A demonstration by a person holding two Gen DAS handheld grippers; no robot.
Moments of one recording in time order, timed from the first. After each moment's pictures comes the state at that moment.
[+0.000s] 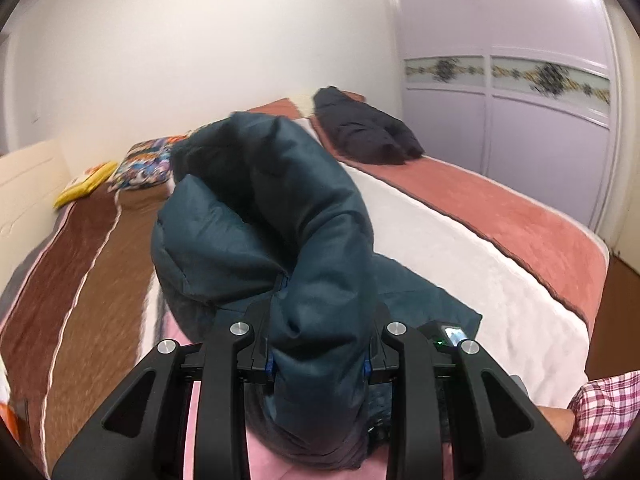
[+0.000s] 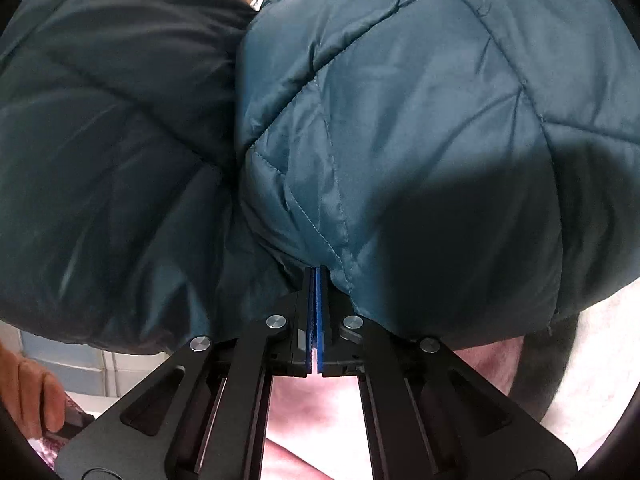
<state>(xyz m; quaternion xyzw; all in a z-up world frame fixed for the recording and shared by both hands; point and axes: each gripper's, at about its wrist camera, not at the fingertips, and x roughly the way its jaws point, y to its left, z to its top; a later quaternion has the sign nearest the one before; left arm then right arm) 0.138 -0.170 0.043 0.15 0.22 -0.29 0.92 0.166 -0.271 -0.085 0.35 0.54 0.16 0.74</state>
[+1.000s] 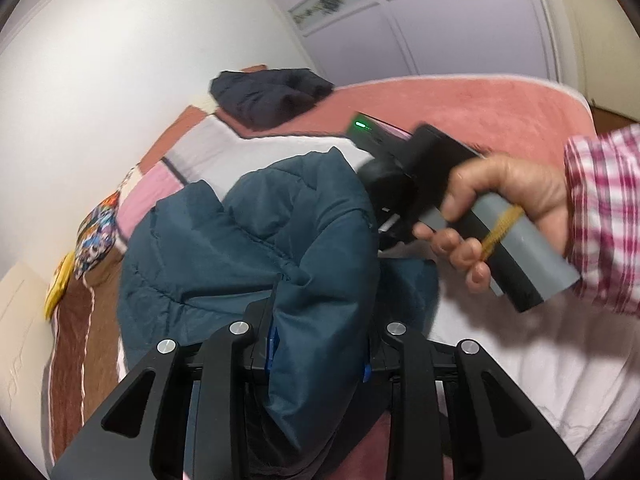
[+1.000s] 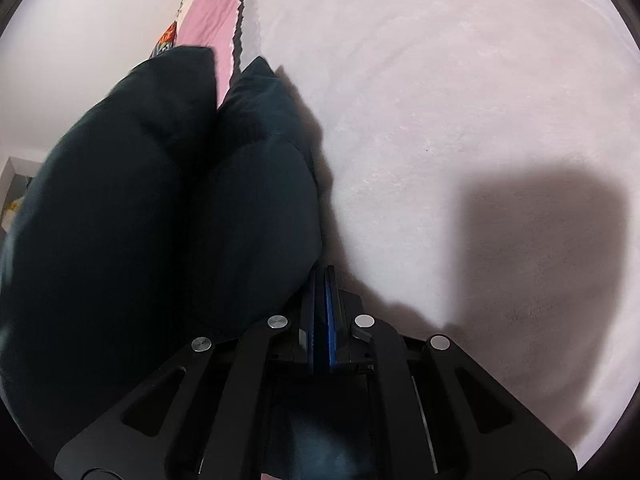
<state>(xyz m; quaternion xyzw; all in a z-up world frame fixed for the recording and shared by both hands) 0.097 -0.298 -0.046 0.37 0.20 -0.35 0.84 0.194 -0.488 -0.092 0.45 0.48 0.04 0.75</state>
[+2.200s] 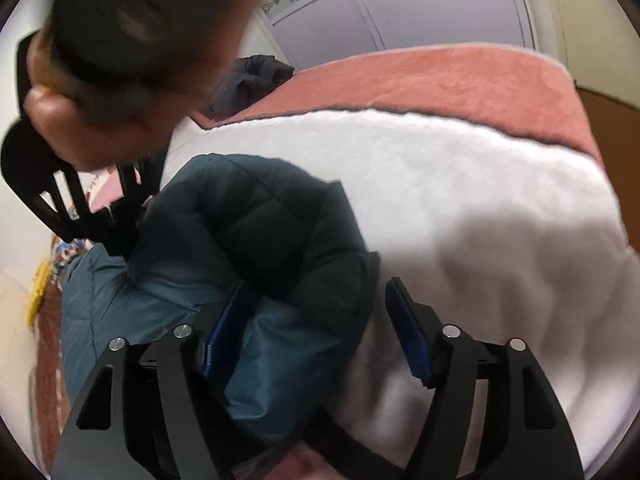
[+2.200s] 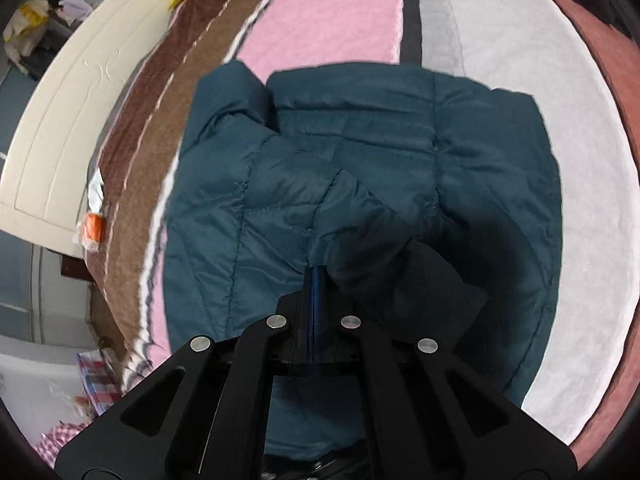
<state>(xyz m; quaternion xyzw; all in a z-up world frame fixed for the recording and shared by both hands) 0.071 -0.317 -0.090 0.37 0.22 -0.38 0.82 0.264 -0.359 0.022 0.16 0.60 0.14 0.77</state>
